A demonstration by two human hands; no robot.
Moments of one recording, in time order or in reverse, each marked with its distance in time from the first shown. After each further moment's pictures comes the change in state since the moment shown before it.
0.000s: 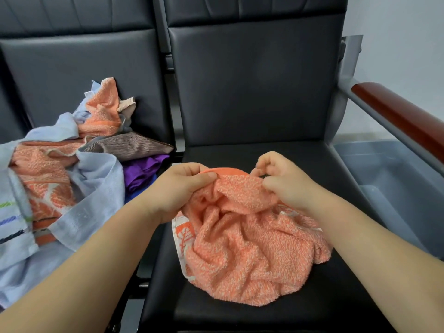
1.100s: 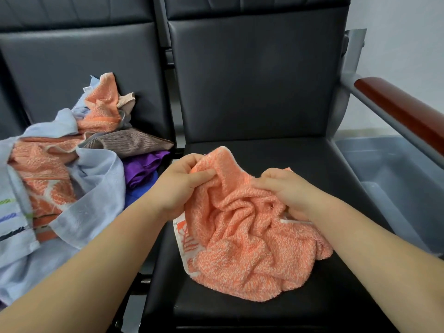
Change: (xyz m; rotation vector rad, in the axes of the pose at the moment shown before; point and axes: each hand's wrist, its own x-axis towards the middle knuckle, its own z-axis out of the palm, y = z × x) left_hand 0.007 -0.008 0.007 -0.216 0.073 0.024; right_hand -0.001 0.009 0.011 0.310 -0.087 0.305
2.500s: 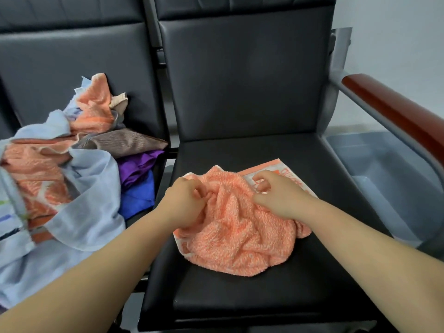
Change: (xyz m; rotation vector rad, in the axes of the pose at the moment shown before) left_hand 0.013 -0.049 -0.004 1.086 0.131 0.125; right_hand 0.001 0.027 -0.007 -0.672 0.135 -0.087
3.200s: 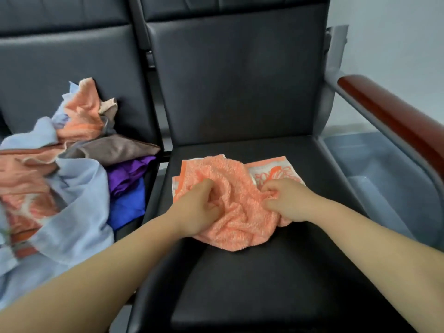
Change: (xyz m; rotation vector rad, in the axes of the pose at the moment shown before) left_hand 0.017 0.027 0.020 -0.039 -0.196 0.105; right_hand 0.015 0.030 -0.032 -0.074 -0.058 0.057
